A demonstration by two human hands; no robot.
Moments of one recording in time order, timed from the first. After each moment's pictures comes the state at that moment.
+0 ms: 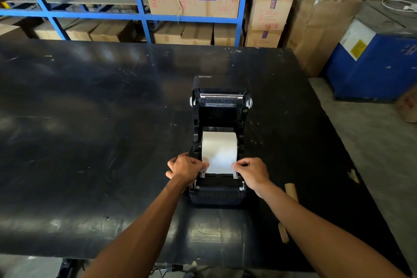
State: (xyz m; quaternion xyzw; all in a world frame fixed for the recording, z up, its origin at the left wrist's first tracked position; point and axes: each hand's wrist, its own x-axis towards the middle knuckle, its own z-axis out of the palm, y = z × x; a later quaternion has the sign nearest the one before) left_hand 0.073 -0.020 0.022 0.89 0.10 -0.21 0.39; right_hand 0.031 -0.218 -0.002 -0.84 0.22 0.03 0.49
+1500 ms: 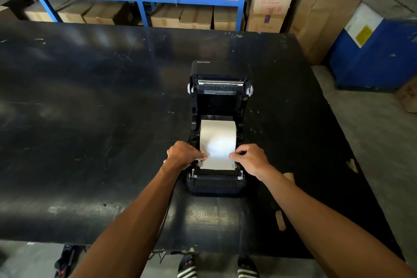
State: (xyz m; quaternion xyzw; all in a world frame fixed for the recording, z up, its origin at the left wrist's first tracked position) left_hand 0.090 -0.017 0.024 0.86 0.11 -0.27 0.42; right_hand 0.038 -0.228 0.011 -0.89 0.14 0.11 0.41
